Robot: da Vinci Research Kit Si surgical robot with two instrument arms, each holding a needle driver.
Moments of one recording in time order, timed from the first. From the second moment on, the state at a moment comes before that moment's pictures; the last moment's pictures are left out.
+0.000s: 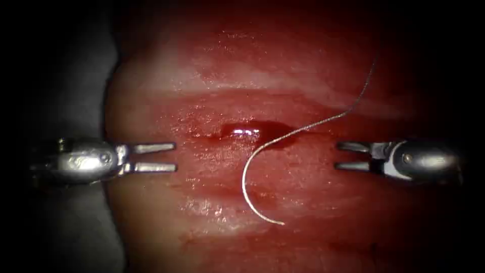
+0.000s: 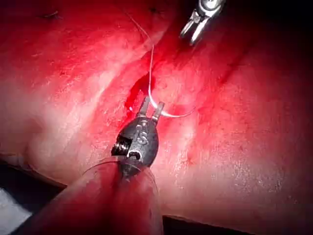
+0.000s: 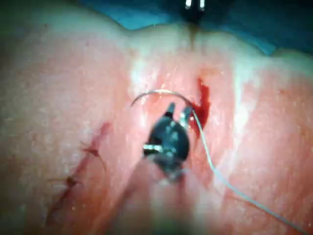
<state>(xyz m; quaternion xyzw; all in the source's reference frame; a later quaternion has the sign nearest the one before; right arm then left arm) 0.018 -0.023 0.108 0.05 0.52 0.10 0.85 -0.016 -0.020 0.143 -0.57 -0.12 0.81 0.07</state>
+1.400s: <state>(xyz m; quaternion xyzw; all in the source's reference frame) 0.019 -0.025 0.108 0.03 0.52 0.11 0.85 -0.024 -0.025 0.140 -0.30 -0.10 0.95 -0.05</state>
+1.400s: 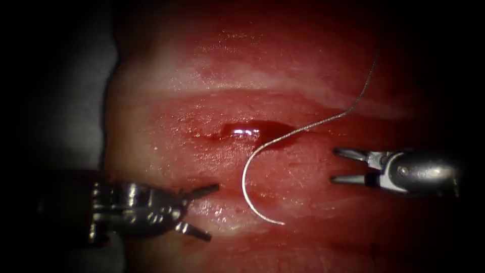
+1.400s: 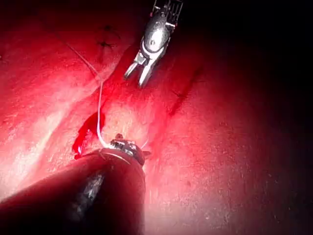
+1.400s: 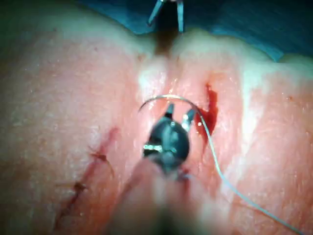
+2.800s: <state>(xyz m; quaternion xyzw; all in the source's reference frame) 0.019 -0.025 0.108 0.03 0.52 0.11 0.85 -0.033 -0.030 0.156 -0.19 -0.09 0.97 -0.13</state>
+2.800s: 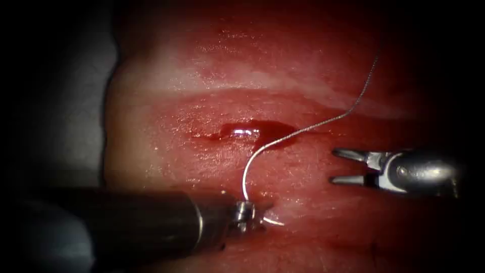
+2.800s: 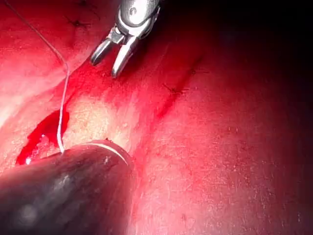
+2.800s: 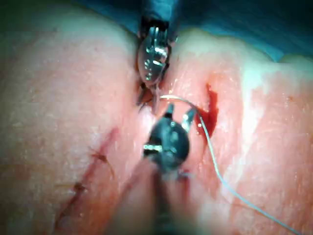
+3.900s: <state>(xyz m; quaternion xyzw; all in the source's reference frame) 0.020 -0.022 0.108 0.12 0.58 0.21 0.78 -0.027 -0.024 0.147 -0.53 -0.13 0.82 -0.16</state>
